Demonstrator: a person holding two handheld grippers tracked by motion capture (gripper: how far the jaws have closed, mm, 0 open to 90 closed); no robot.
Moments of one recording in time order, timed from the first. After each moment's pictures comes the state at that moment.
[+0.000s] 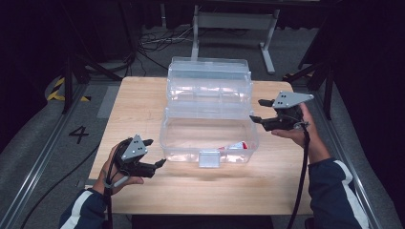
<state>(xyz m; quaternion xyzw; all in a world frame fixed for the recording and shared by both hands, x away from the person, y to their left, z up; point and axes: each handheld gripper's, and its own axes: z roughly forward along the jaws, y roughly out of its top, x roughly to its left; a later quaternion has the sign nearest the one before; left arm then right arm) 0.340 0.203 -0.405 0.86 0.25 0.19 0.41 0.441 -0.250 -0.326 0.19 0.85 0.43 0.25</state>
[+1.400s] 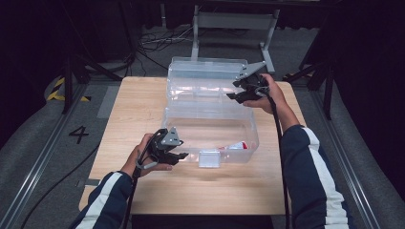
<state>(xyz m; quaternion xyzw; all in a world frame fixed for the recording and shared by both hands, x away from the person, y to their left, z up) 0.389 0.134 -0.416 0.92 0.18 0.12 0.33 0.537 -0.173 -0.319 0.18 0.90 0.33 0.22</state>
